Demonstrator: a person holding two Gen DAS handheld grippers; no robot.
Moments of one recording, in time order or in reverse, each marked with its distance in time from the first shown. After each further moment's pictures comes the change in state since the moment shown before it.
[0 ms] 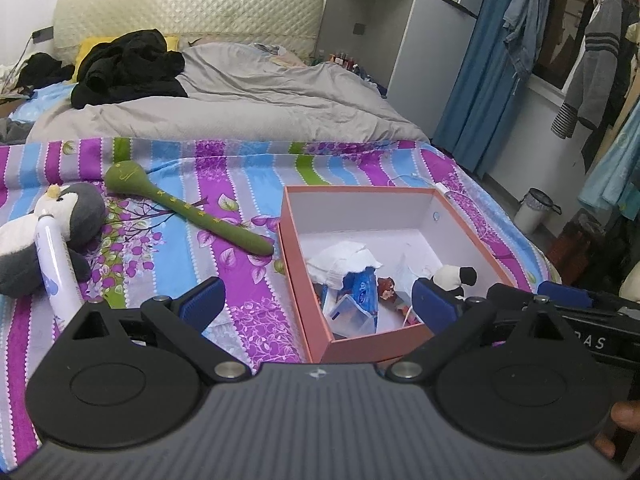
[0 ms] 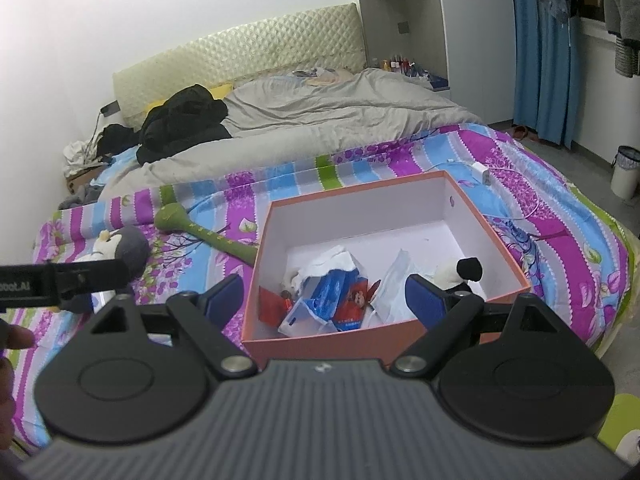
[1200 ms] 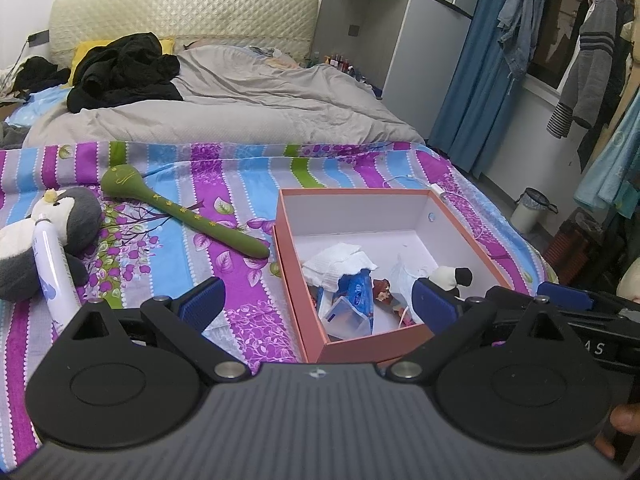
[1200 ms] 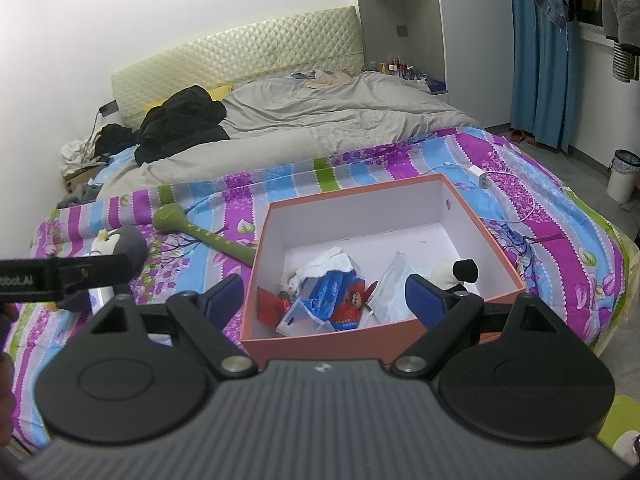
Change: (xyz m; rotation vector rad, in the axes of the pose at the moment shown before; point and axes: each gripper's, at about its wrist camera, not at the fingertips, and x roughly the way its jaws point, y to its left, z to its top) left arm -0.002 -0.004 0.002 0.012 -0.006 -0.010; right arm -0.002 -0.004 0.003 -0.004 -0.006 -0.005
